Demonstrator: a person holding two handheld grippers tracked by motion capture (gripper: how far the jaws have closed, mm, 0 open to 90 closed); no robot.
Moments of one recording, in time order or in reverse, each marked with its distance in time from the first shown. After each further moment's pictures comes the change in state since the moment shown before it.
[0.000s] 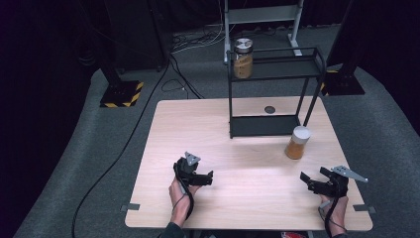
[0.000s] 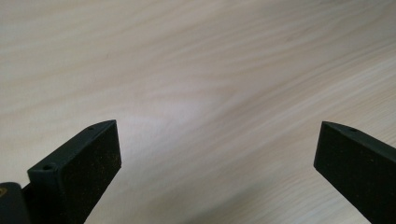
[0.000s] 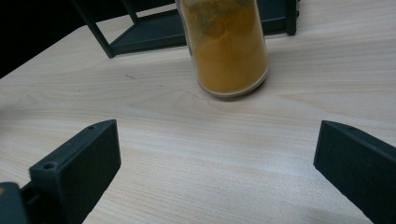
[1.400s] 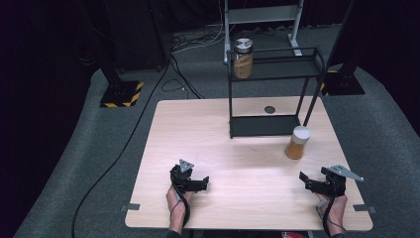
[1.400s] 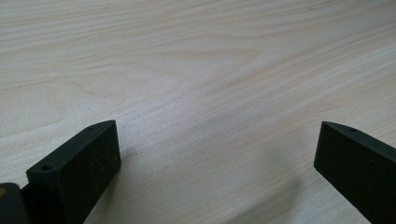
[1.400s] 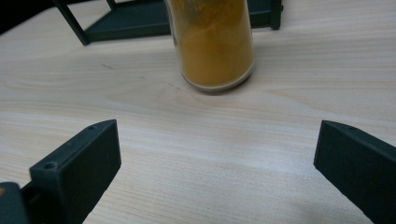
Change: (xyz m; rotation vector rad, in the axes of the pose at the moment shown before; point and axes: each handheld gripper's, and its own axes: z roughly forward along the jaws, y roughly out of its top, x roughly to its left) left arm 0.027 -0.030 0.012 -0.027 -0.074 -0.060; right arm 0.022 0.008 0.006 0.044 -0.102 -0.046
